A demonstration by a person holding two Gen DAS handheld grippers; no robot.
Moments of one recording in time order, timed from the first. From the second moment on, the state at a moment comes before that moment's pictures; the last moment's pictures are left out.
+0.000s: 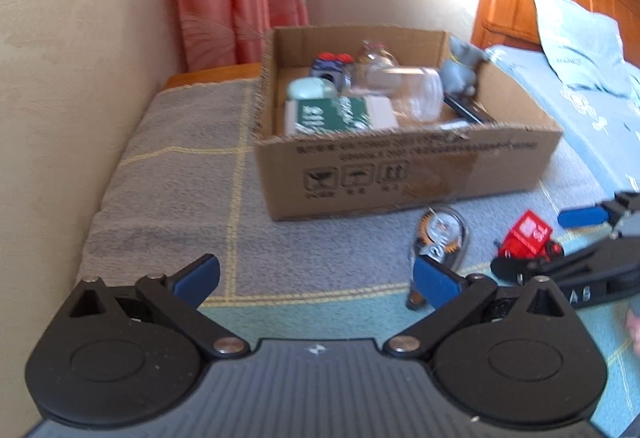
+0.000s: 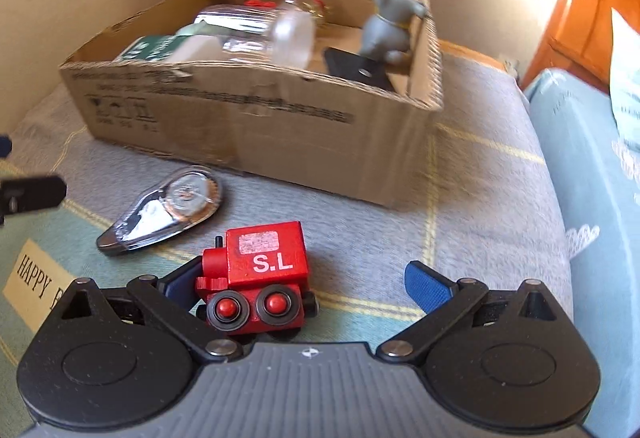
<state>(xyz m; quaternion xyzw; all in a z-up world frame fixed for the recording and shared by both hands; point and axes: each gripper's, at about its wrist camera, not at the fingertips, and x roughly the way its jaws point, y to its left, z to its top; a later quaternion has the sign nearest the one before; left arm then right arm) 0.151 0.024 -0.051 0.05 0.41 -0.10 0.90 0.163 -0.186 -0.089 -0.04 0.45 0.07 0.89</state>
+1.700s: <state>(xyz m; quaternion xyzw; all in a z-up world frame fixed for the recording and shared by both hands) 0.194 -0.042 -0.086 0.07 0.45 -0.13 0.88 0.144 -0.202 -0.092 -0.07 0.43 0.13 0.89</state>
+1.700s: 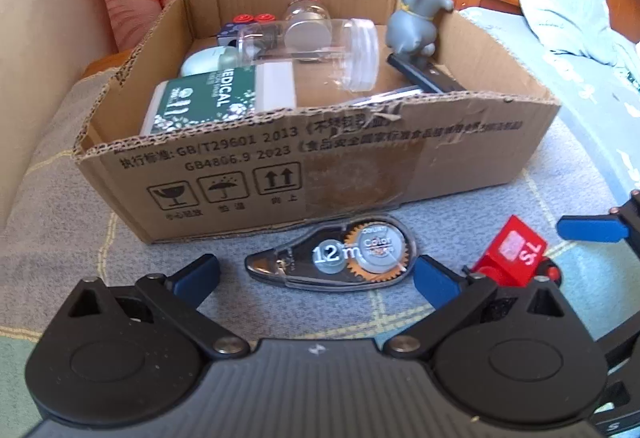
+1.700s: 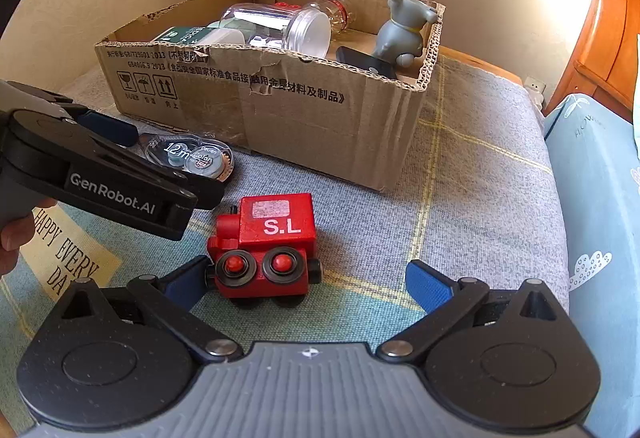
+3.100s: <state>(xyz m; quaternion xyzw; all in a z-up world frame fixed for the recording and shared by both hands) 0.188 -0.024 -0.089 0.03 0.42 -0.07 0.90 0.148 -0.184 -0.092 -0.09 0.42 0.17 0.89</state>
